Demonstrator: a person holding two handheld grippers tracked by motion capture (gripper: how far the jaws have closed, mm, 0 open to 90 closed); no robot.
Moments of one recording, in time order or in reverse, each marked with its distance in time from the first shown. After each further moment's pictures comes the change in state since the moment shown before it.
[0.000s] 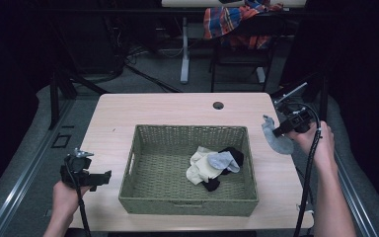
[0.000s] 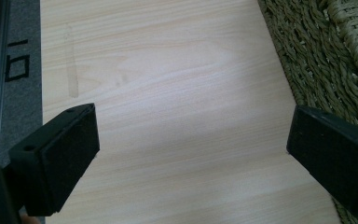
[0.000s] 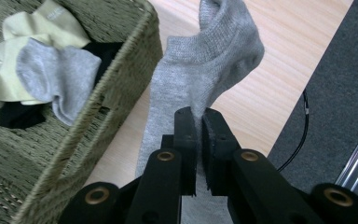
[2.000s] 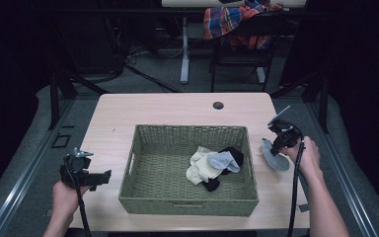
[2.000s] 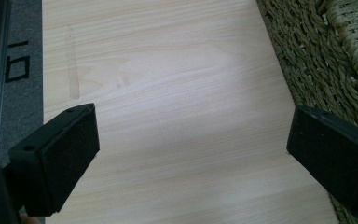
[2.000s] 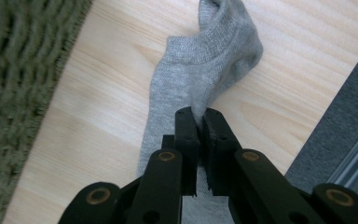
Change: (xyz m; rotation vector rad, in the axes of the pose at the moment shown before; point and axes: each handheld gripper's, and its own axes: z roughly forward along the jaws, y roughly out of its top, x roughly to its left) left arm 0.001 0.000 -0.001 -0.007 -0.002 -0.005; right arm -0.032 -0.018 0.112 0.217 0.023 0.073
